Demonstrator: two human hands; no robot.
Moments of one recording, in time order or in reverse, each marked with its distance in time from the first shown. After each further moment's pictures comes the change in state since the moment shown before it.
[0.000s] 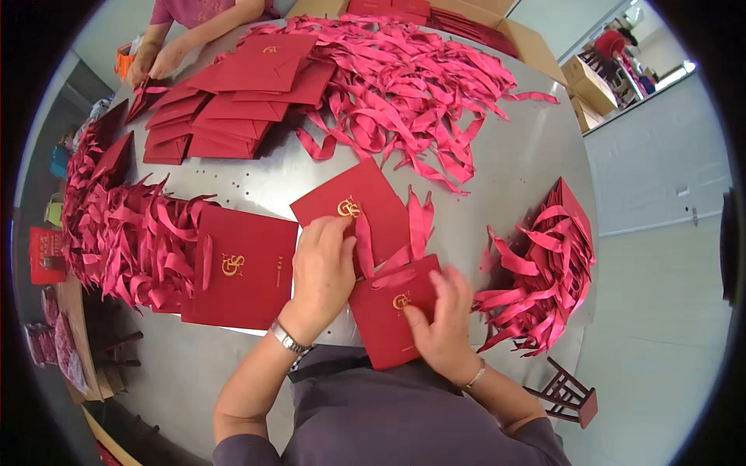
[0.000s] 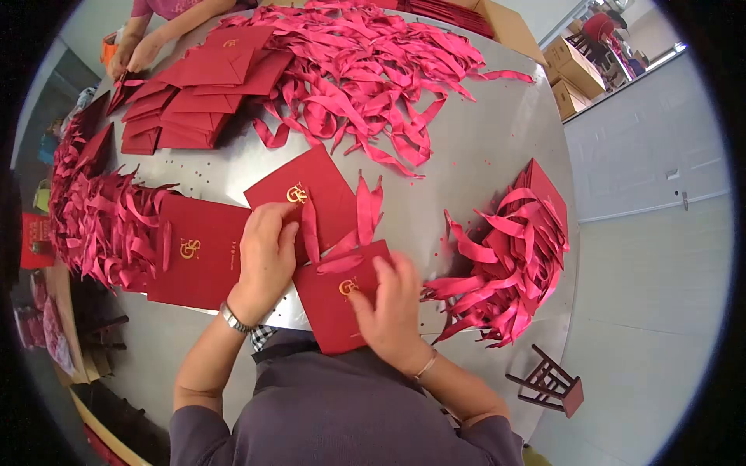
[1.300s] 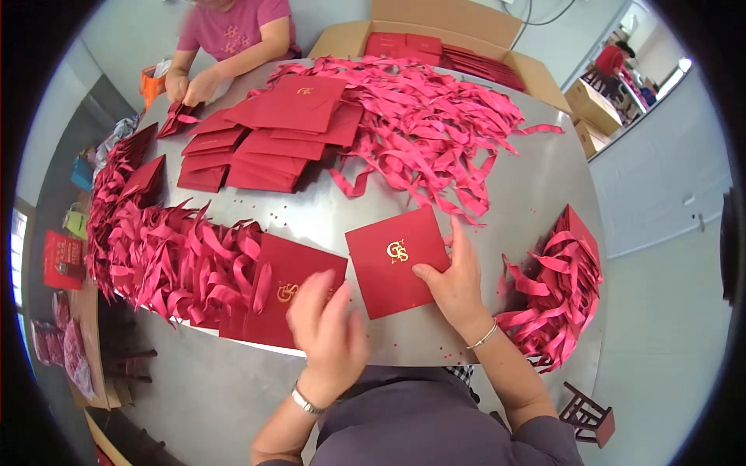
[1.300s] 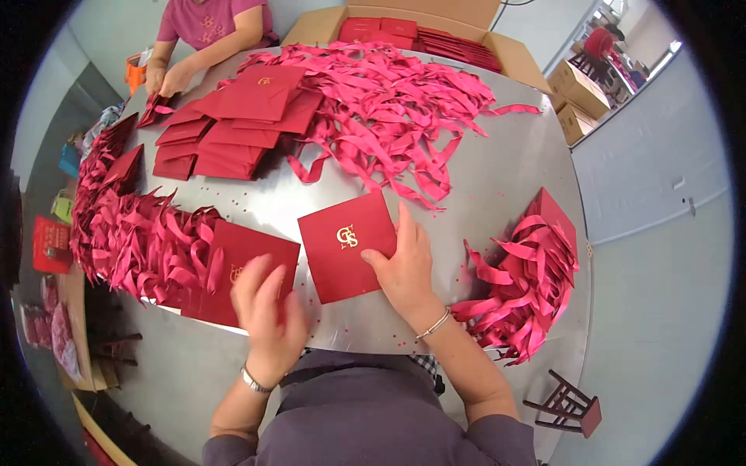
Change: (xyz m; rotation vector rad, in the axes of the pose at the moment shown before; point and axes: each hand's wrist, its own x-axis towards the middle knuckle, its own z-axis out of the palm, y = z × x) left_hand -0.045 0.026 -0.056 0.136 0.267 0.116; right_hand 0.099 -0.005 0.017 0.188 0.060 0.128
